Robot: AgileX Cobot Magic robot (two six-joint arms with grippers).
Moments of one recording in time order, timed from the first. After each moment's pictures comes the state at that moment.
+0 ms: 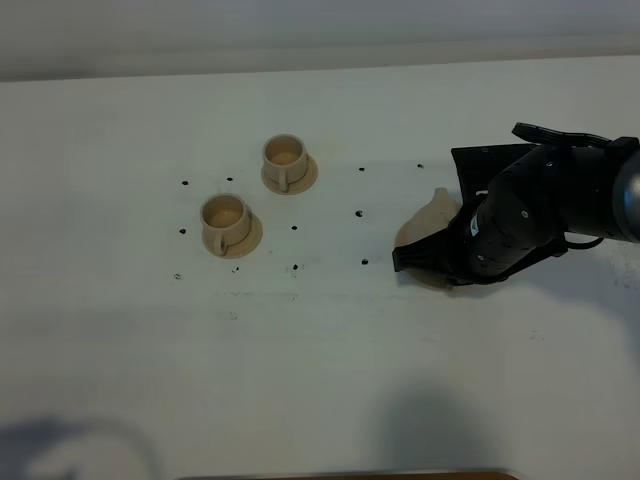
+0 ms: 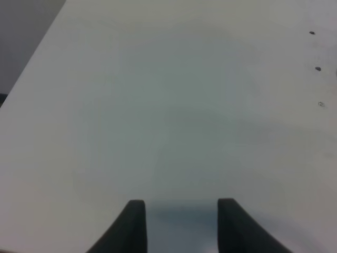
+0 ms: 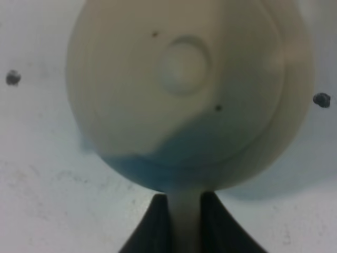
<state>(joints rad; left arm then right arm) 0.11 0.00 -0.46 0.07 1.06 -0.14 0.51 1.85 -1.04 -0.10 0.54 0.54</state>
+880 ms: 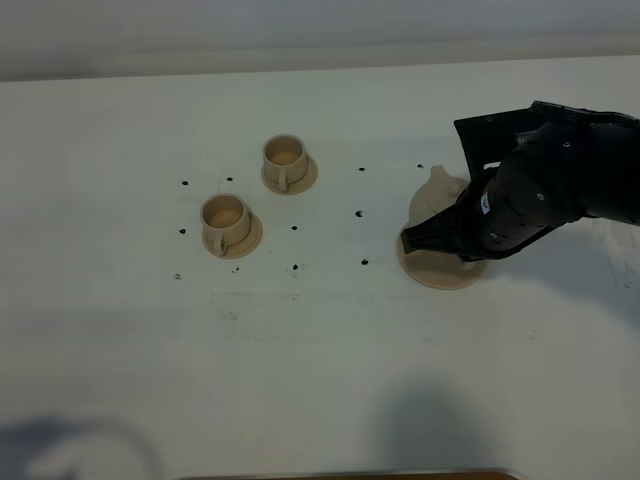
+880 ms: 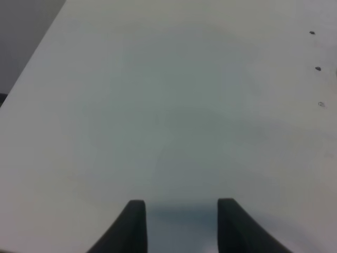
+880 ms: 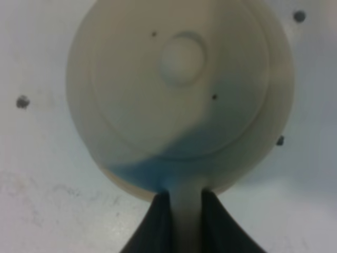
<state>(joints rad) 0.11 0.00 -0.46 0.07 1.06 -0.14 0.51 1.77 -1.07 -0.20 0.59 0.53</state>
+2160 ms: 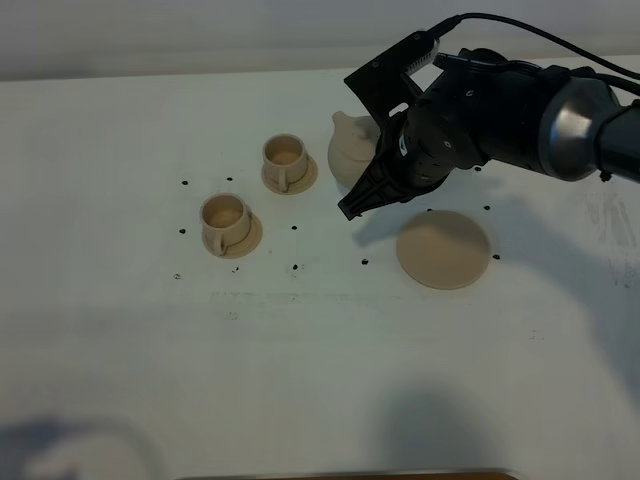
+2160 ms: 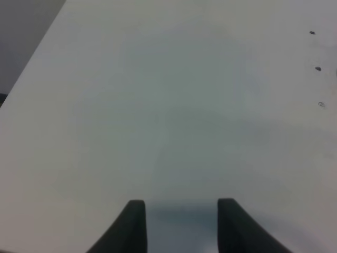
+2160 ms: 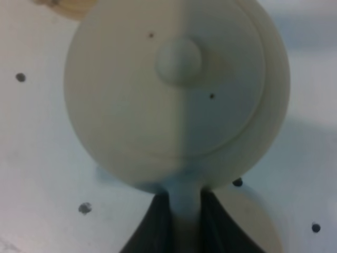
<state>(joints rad) 0.11 0.00 -0.46 0.07 1.06 -0.14 0.60 1.95 -1.43 -0.30 0.66 0.22</state>
